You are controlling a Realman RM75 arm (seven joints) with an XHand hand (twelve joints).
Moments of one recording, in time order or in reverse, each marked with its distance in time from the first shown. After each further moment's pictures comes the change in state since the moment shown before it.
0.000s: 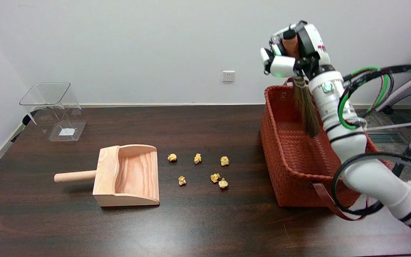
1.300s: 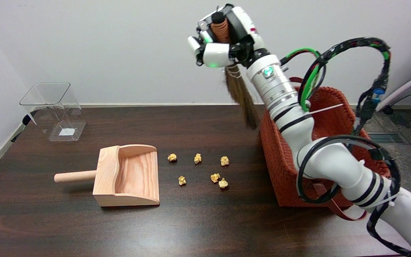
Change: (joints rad) arm 0.349 -0.160 -0.305 -0.023 0.218 -0.114 -0.188
